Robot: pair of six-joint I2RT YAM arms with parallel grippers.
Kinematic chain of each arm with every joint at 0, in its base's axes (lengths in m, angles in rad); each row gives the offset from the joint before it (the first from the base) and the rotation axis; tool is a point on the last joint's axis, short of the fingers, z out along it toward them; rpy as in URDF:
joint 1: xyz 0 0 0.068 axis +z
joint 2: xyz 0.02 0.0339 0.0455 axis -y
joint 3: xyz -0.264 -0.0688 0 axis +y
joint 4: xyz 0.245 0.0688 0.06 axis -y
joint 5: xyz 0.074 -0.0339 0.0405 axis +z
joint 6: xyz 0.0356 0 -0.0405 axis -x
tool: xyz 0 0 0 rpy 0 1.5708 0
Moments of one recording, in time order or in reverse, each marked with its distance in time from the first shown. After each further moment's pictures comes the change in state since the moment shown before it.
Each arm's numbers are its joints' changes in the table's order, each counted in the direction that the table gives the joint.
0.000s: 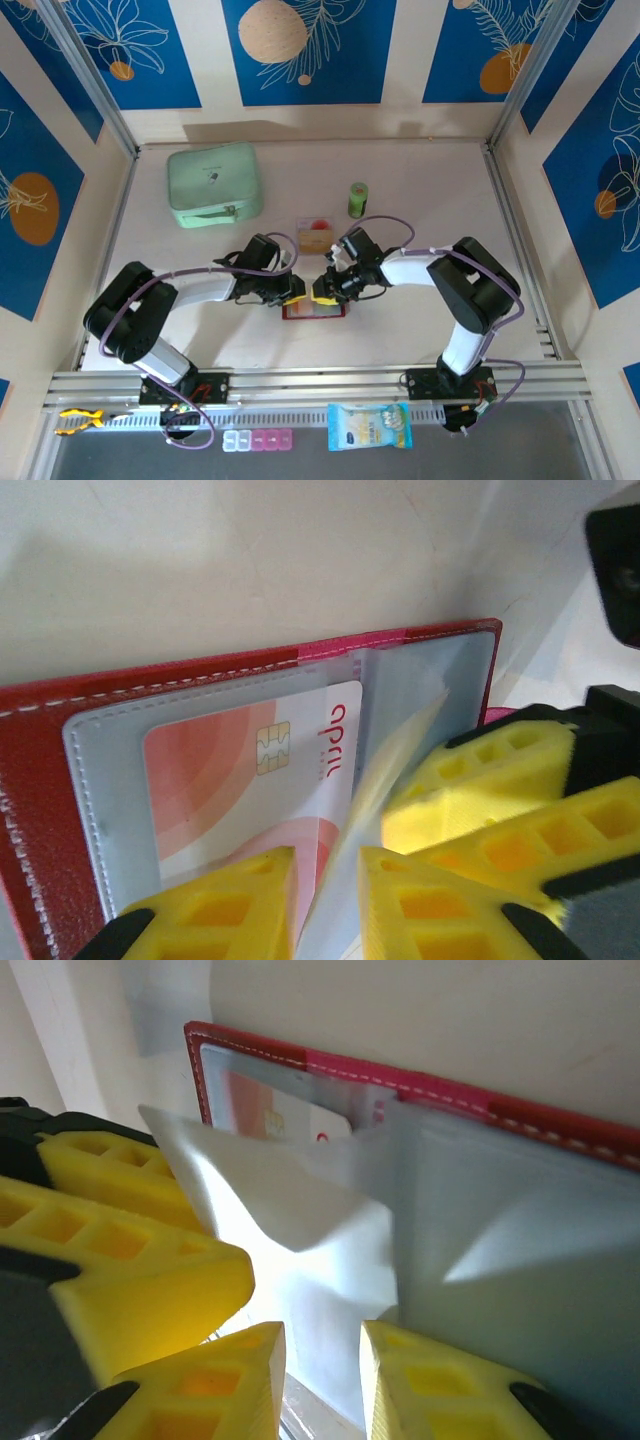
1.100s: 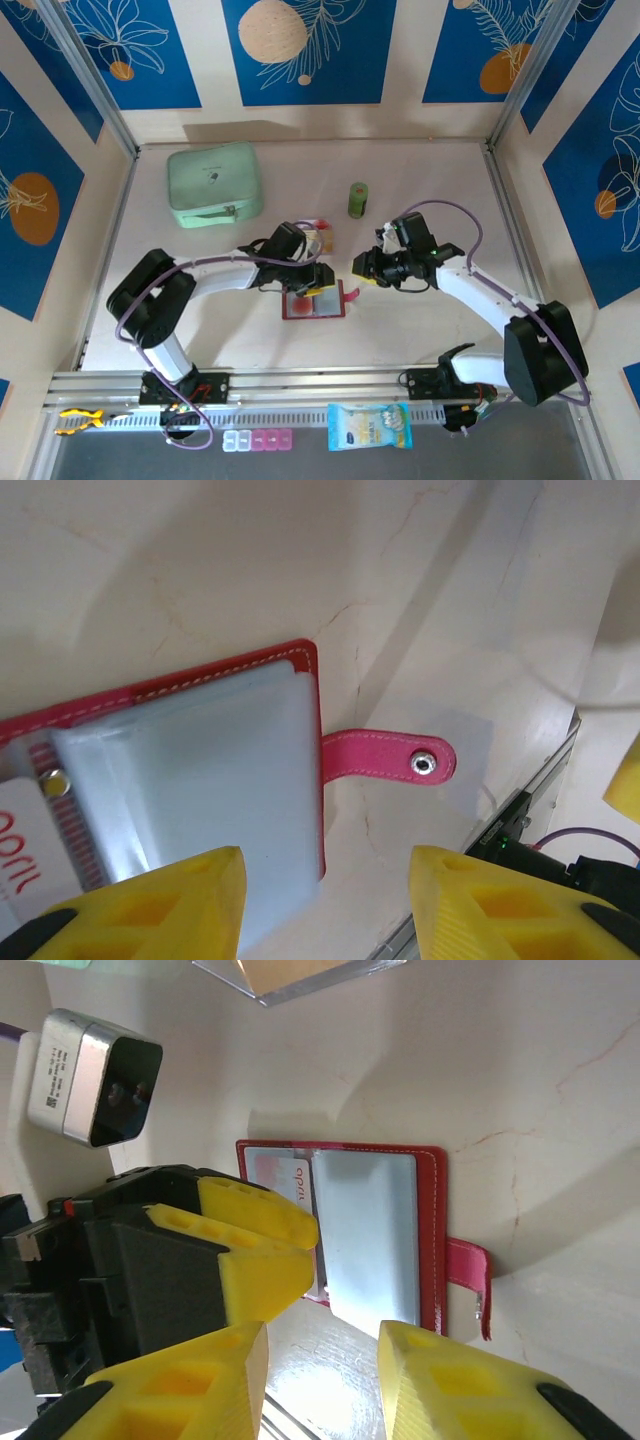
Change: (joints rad) left arm -0.106 -0.136 -0.222 -0.021 -0.023 0.023; right arm -0.243 0.473 0.061 -0.337 -0.141 0.055
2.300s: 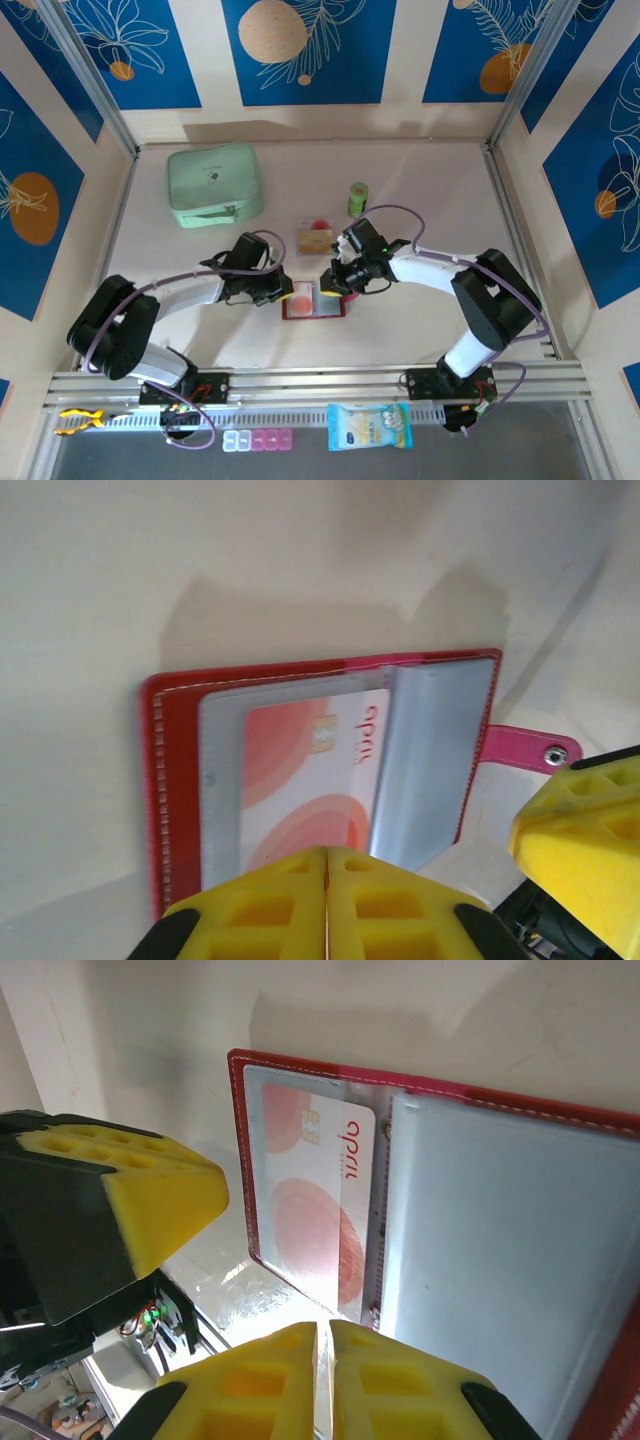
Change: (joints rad) left arm 0.168 0.246 0.257 -0.060 0.074 -0.027; right arm 0.243 -0.362 -0.119 0.152 0.042 -0.037
